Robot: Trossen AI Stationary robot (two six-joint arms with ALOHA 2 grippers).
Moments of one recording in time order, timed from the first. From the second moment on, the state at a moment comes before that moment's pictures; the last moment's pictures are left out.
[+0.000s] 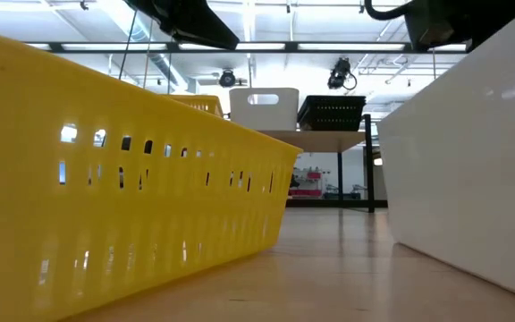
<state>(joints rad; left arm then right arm) -0.15 1.28 0.90 -0.05 -0.45 0.12 0.59 1.72 1.13 -0.76 0.09 0.73</state>
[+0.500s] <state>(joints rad) -0.15 1.28 0.90 -0.05 -0.45 0.11 0.48 1.73 1.13 -0.87 0.38 0.60</state>
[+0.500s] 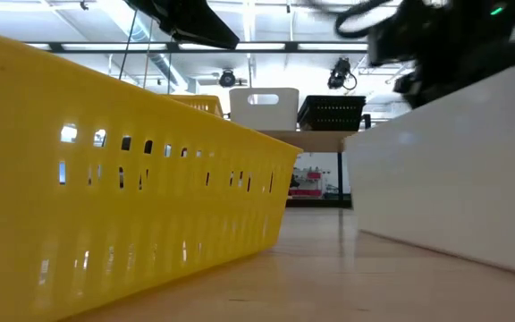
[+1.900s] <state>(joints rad) -0.16 1.28 0.90 -0.06 -0.45 0.09 0.57 1.68 1.24 -0.96 0.21 0.45</state>
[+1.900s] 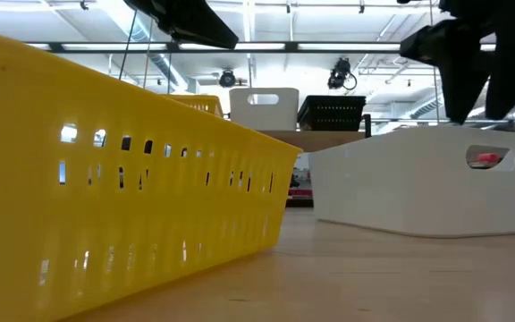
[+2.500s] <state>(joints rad) -0.16 1.28 0.90 -0.06 -0.45 0.09 0.58 1.68 1.15 -0.83 0.19 0.47</state>
